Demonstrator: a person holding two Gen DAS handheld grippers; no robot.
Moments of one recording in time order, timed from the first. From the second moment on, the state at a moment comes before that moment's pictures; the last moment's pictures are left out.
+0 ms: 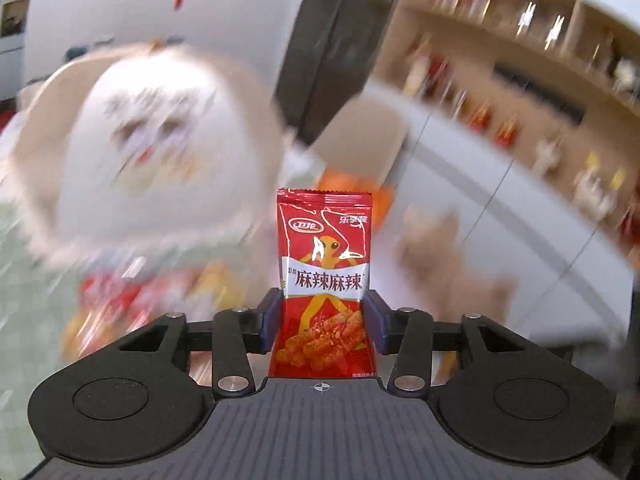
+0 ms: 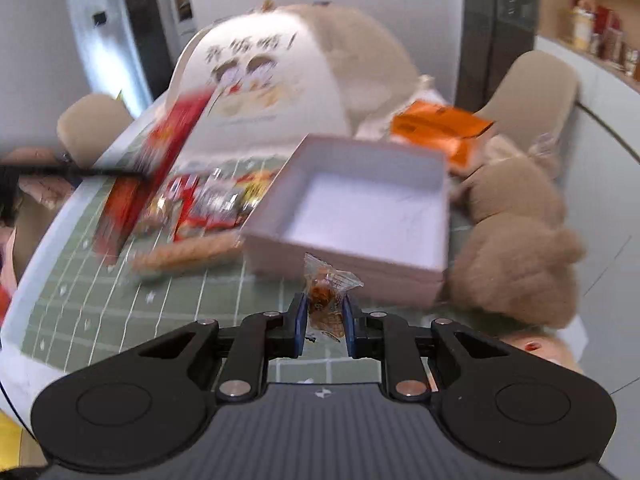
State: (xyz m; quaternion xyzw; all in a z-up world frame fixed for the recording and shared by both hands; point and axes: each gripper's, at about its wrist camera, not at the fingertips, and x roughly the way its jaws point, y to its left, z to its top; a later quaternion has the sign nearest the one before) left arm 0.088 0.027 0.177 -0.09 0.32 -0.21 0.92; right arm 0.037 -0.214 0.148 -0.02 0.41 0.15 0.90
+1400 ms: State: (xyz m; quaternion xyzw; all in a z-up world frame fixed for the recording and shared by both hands) left arm 0.203 0.060 0.034 -0.03 0.42 -0.05 0.91; right arm 0.027 -0.158 0.070 -0.08 0.51 0.16 0.84
